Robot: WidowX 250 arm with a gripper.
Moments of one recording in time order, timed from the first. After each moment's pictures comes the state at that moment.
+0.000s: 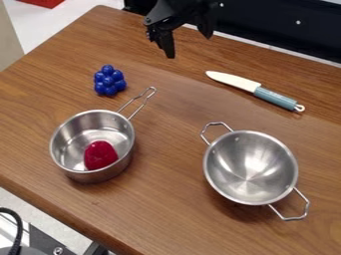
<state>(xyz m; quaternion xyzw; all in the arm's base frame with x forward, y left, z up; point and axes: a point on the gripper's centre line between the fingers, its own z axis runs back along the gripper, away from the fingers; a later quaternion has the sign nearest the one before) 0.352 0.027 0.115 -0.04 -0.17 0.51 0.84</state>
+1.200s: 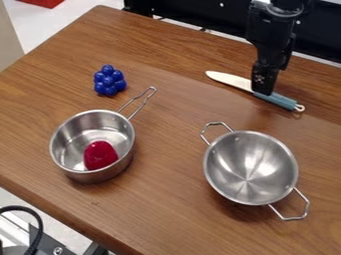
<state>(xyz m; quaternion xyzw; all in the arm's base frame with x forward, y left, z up) 0.392 -0.084 0.064 -0.05 -0.07 0.71 0.70</state>
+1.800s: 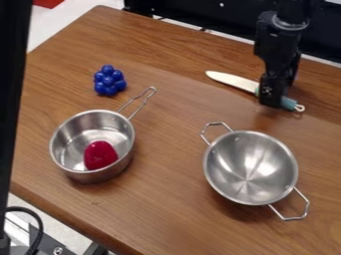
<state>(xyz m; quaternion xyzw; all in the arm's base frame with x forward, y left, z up) 0.393 -0.094 0.043 -0.03 -0.02 0.70 0.71</state>
